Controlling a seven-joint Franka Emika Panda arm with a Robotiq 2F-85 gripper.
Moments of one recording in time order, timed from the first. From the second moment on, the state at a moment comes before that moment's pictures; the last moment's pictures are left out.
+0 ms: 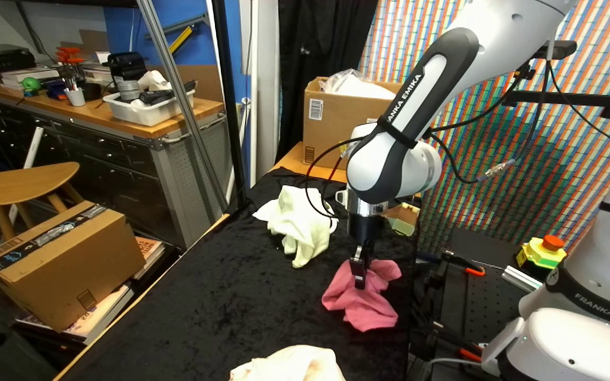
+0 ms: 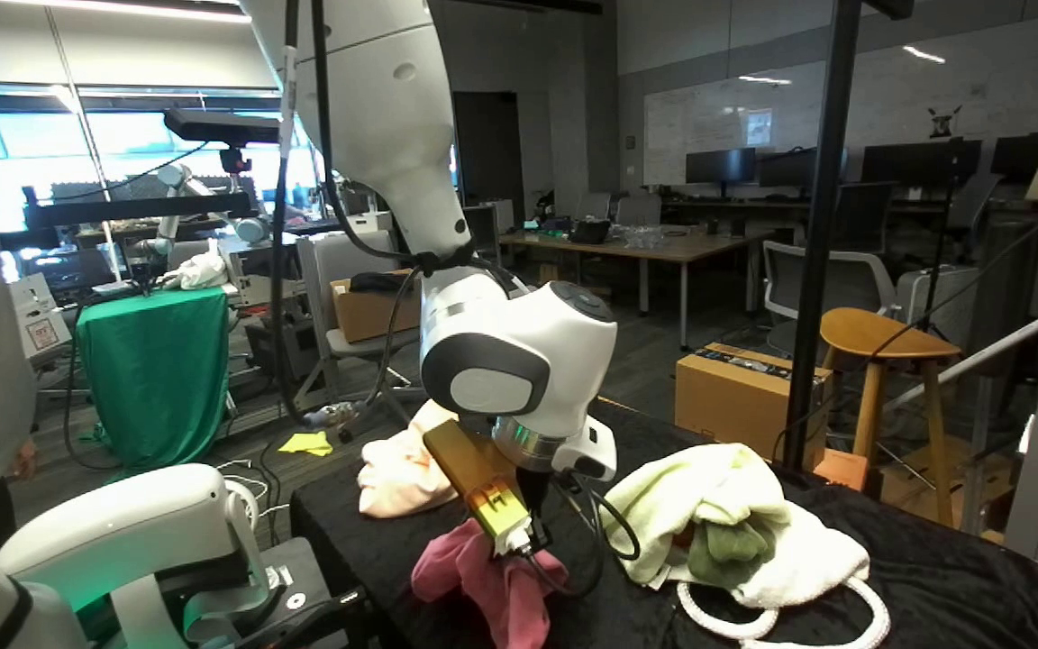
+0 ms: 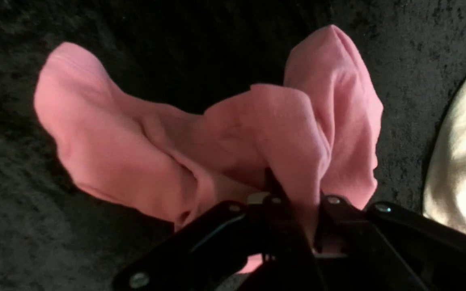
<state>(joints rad) -0.04 0.26 0.19 -2.57 0.57 2.62 -0.49</state>
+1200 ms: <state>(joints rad) -0.02 0.07 0.20 -2.54 0.81 3.08 -0.43</state>
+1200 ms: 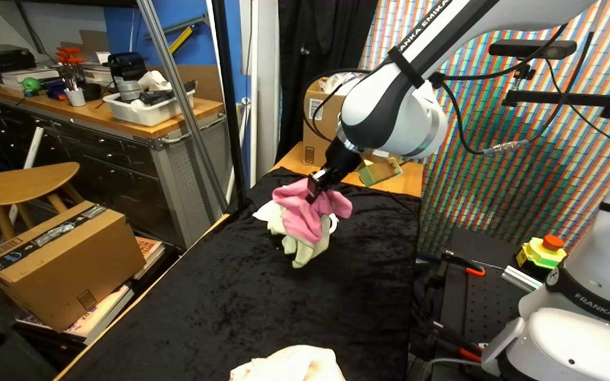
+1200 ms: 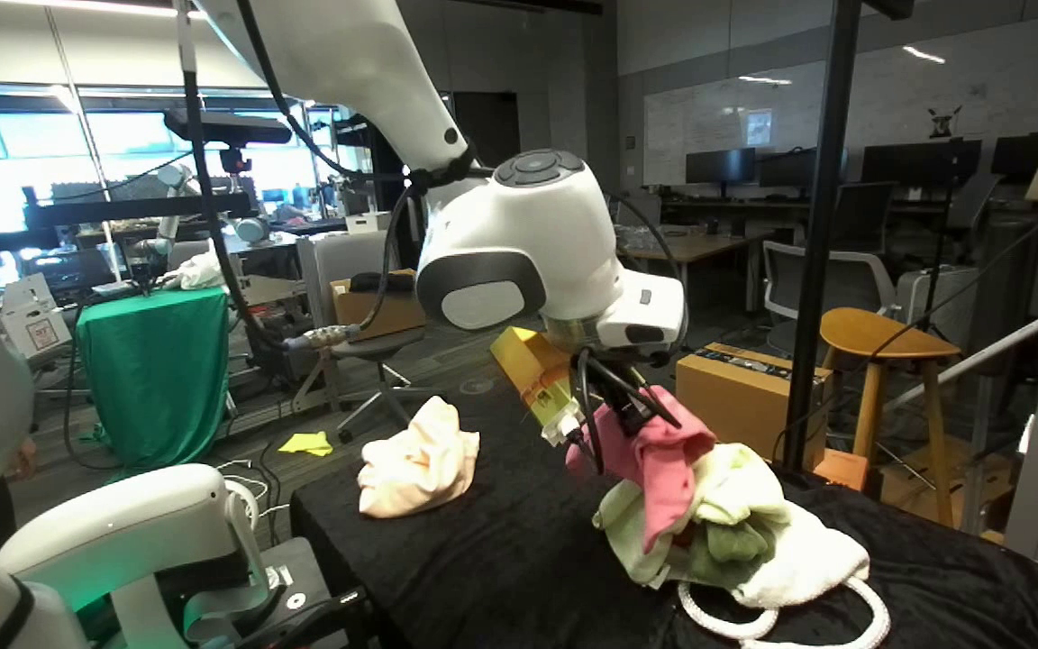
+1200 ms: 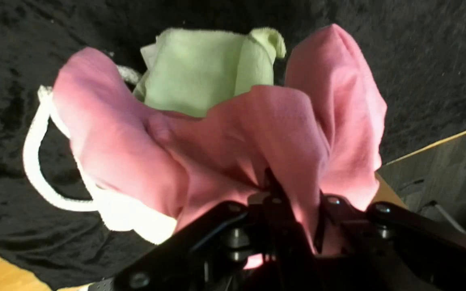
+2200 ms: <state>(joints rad) 0.13 0.18 -0.16 -2.33 0.17 2.89 0.02</state>
